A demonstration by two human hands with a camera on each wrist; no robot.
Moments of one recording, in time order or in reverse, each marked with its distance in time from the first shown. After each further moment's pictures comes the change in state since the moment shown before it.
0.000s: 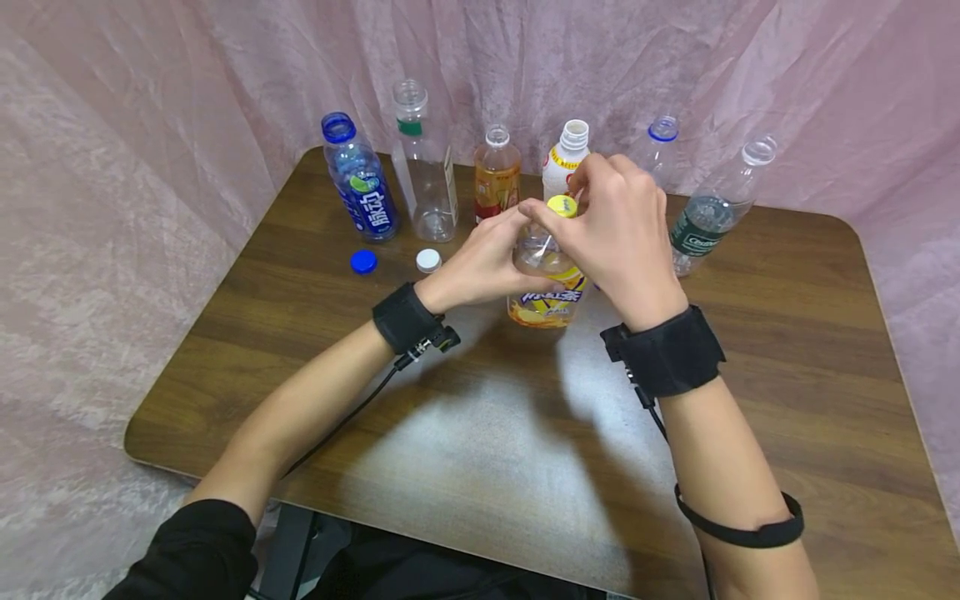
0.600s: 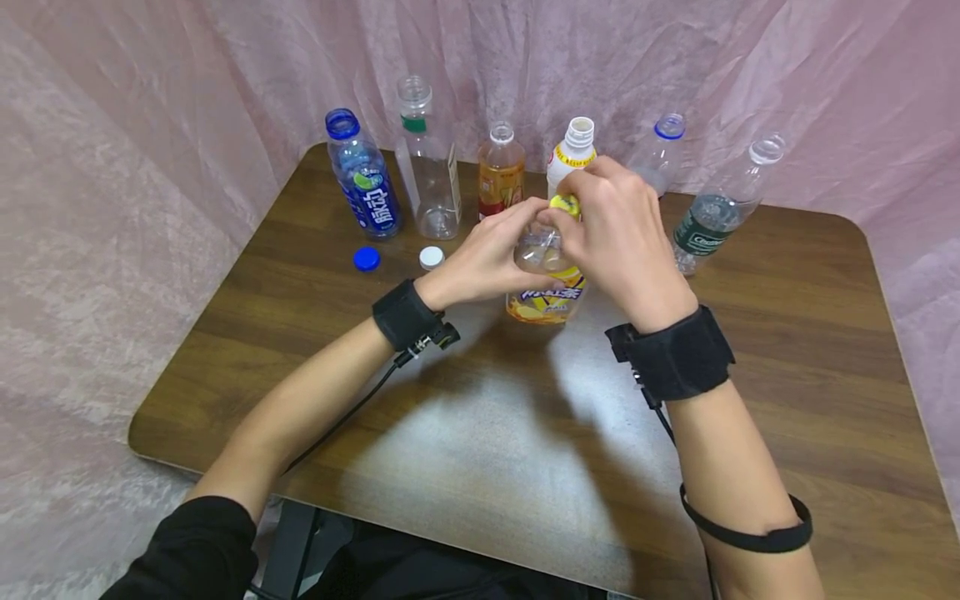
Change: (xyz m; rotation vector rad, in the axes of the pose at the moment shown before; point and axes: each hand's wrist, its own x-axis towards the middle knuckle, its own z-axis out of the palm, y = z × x) left_hand 0.001 -0.003 -0.003 0.011 -0.045 -0.038; right_hand -0.002 -0.004 -0.004 -0.008 -0.096 -0.128
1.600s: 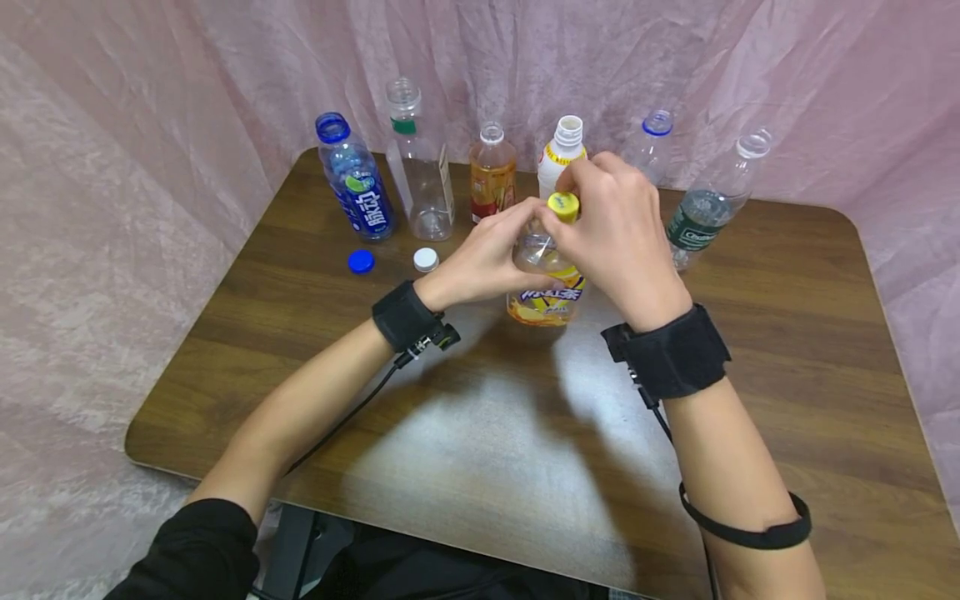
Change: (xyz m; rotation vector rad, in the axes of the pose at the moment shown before) left_hand 0.006 0.006 0.005 -0.036 -0.006 0.027; right_hand -0.002 0.004 -0.002 -0.009 0.057 0.081
